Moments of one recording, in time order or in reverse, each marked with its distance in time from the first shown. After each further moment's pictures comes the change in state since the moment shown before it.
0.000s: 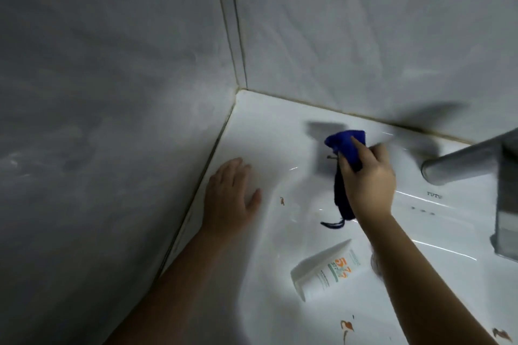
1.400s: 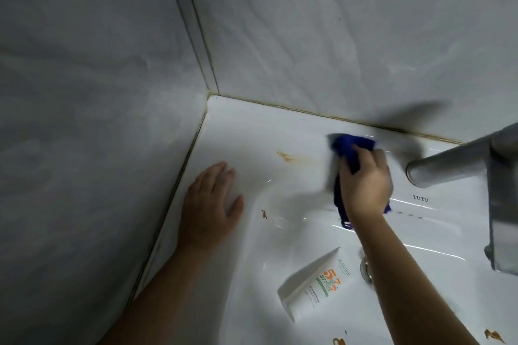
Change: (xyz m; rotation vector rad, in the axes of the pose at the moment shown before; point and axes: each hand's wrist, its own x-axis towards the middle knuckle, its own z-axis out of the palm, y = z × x) left_hand 0.017 -0.001 0.013 -0.039 0.021 0.038; right_hand 0.015 0.034 0.017 -0.085 0.112 0.173
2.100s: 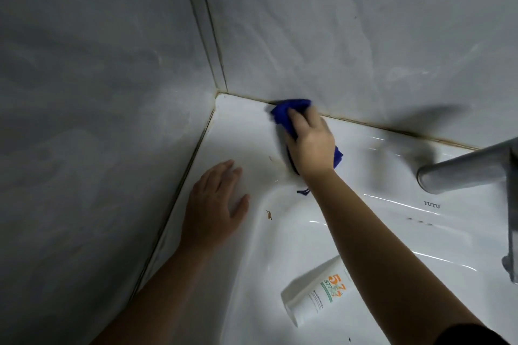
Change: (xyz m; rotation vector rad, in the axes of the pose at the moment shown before) left_hand 0.000 -0.004 0.001 -0.025 0.012 0.027; right_hand 0.026 -0.078 0.056 0.073 -0.066 -0.443
